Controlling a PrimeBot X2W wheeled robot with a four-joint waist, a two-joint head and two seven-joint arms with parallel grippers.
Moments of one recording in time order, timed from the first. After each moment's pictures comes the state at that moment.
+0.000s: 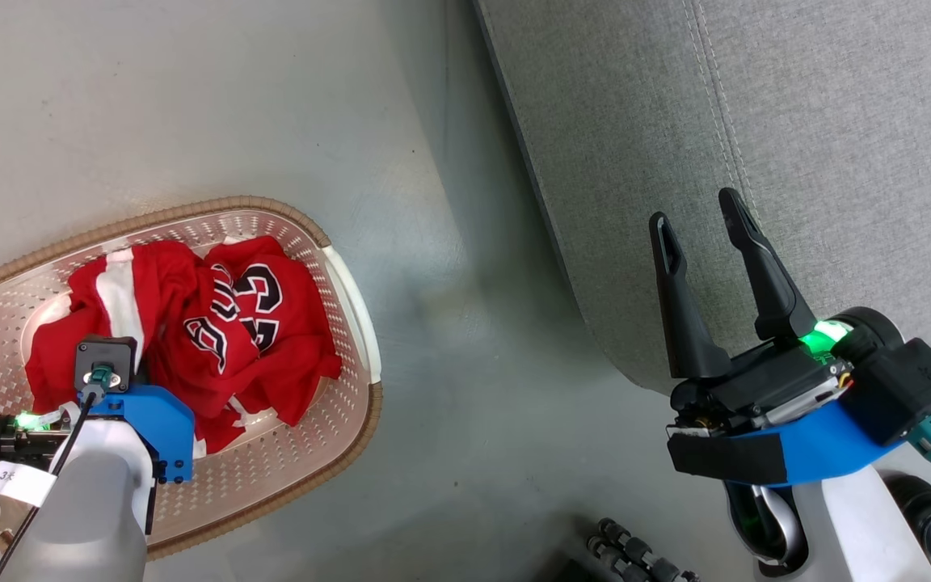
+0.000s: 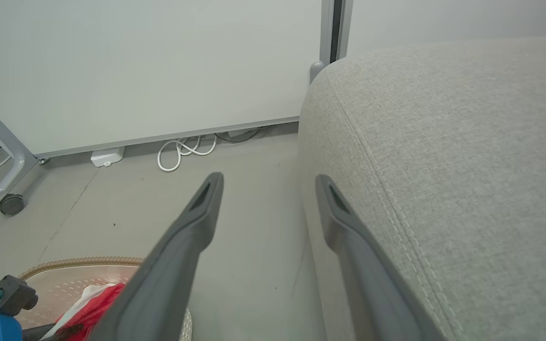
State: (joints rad) left arm -0.66 0.25 -0.20 1.22 -0.08 0.03 -0.25; right arm -0.27 -0.05 0.20 -0.06 0.26 0.13 -0.26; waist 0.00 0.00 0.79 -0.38
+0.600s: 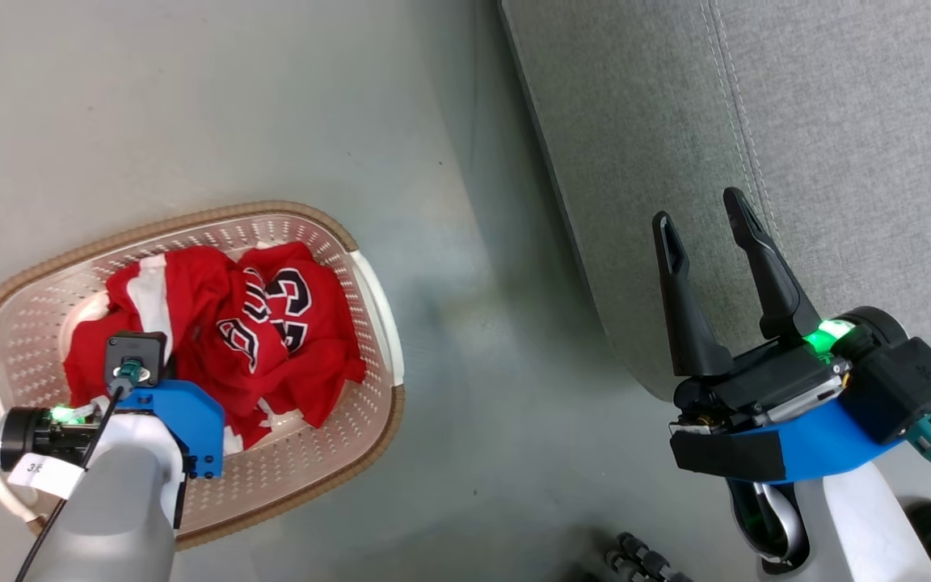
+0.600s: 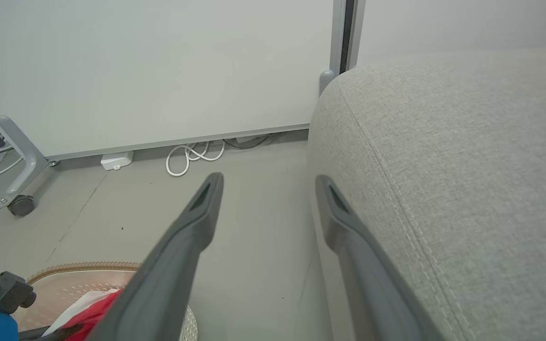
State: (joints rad) left arm -0.68 0.21 -0.23 1.24 -0.11 0.02 -0.26; right arm -0.27 -0.05 0.19 -0.05 0.23 0.13 -0.26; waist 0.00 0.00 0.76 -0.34
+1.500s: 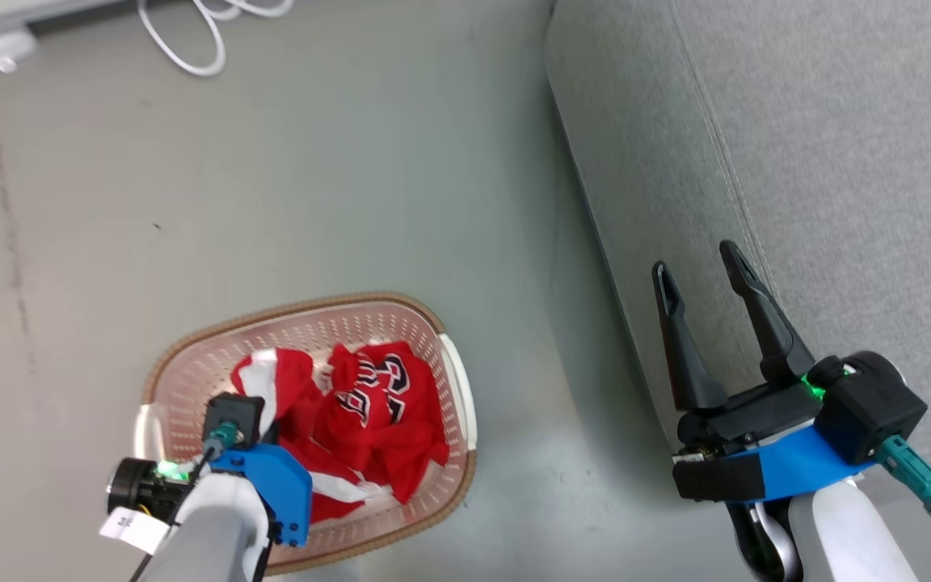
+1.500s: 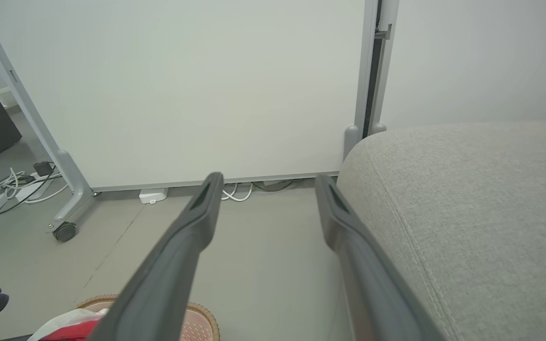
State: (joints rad) left arm -0.56 0.10 -0.29 1.21 -0.14 -0.04 -0.26; right arm -0.22 -0.05 0.16 0.03 0.16 0.13 -0.26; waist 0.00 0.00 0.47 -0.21
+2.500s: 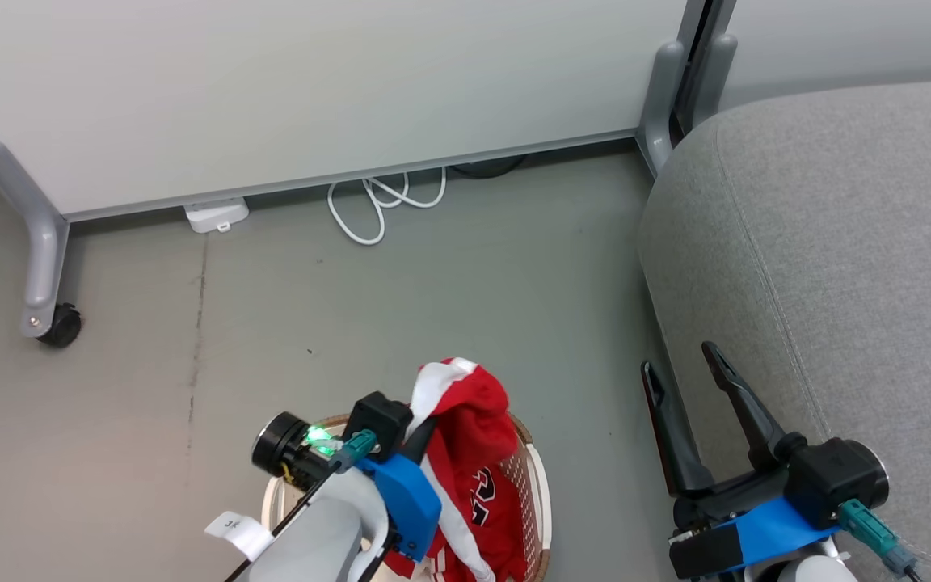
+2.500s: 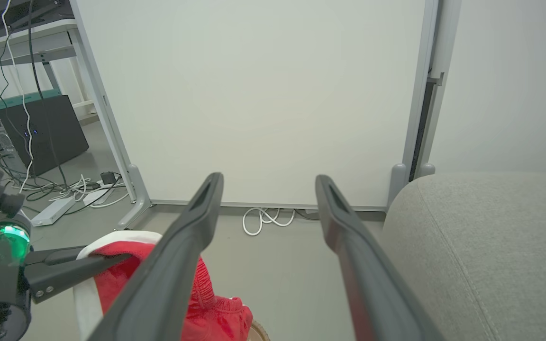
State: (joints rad) left arm -0.50 0.05 -0.67 0.92 -0.30 -0.13 -0.26; right arm -0.08 -0.05 0.16 0.11 0.12 0.13 -0.26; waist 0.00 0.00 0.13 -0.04
